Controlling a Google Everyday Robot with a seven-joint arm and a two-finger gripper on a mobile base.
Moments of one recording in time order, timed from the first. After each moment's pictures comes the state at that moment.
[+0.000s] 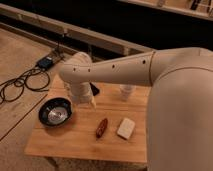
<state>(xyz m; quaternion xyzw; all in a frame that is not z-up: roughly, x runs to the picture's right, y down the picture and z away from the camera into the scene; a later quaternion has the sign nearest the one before) -0.104 0.102 0.703 -0.26 0.23 0.64 0.68</state>
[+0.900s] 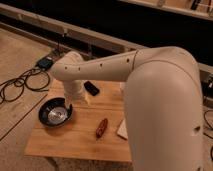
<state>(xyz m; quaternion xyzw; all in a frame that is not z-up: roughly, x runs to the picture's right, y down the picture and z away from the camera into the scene) -0.146 0.083 0.738 -0.25 0.23 0.65 0.68</state>
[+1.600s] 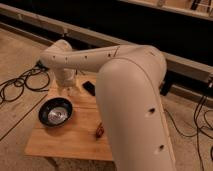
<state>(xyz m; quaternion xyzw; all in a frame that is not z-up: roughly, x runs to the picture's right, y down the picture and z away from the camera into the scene) -0.190 0.015 0.777 -0.22 0.20 0.65 0.70</state>
